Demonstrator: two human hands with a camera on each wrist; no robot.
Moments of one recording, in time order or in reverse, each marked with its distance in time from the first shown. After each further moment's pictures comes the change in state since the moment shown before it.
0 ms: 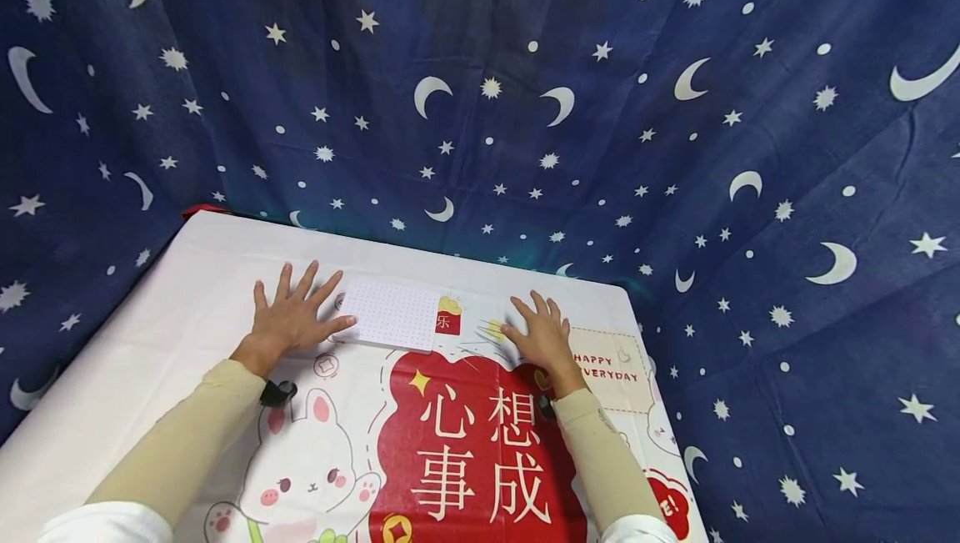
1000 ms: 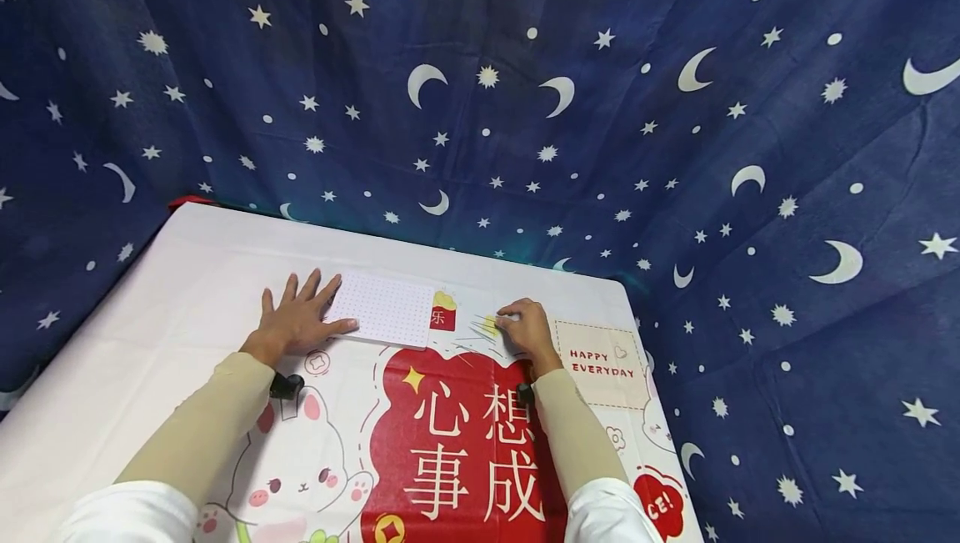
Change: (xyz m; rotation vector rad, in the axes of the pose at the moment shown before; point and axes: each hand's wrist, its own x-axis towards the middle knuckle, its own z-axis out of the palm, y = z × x) left_hand 0.020 -0.002 0.025 -0.094 -0.100 -0.011; right_hand 0.039 0.014 0.042 0.347 0.127 0.007
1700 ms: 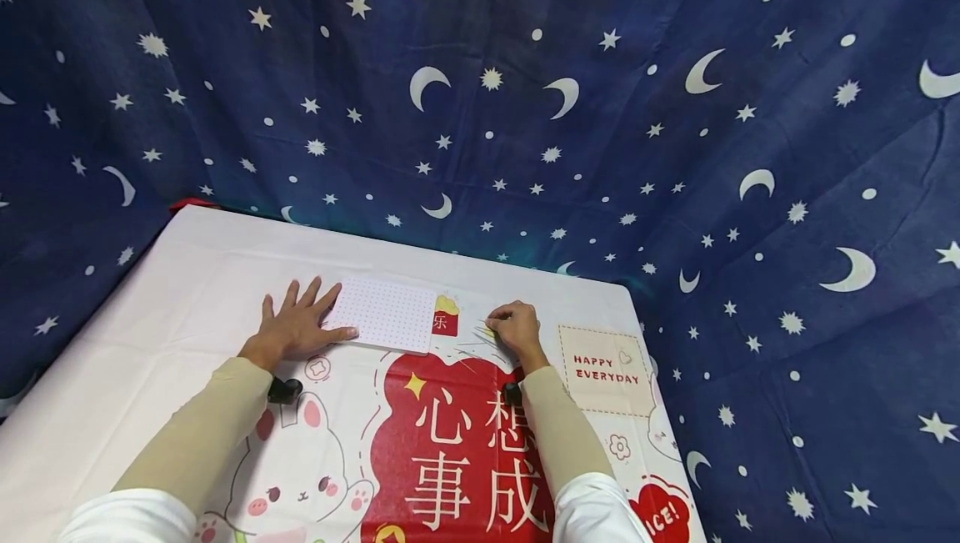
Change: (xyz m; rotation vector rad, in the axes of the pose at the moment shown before) left_hand 0.002 -0.005 0.002 -0.028 -0.048 -0.006; right_hand 0.011 -0.010 0.027 0.026 0.049 0.109
